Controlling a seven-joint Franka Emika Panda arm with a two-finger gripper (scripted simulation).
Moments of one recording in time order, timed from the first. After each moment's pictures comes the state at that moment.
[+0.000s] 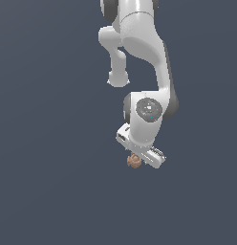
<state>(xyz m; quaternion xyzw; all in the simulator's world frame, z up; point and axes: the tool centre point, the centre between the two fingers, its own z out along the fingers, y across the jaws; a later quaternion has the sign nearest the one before) 0.077 0.078 0.094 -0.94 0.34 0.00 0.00</state>
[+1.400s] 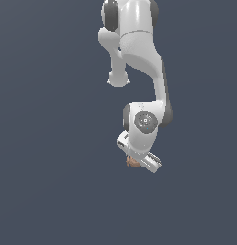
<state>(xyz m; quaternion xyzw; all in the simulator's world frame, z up) 0.077 0.078 0.044 -0.94 0.34 0.00 0.00</state>
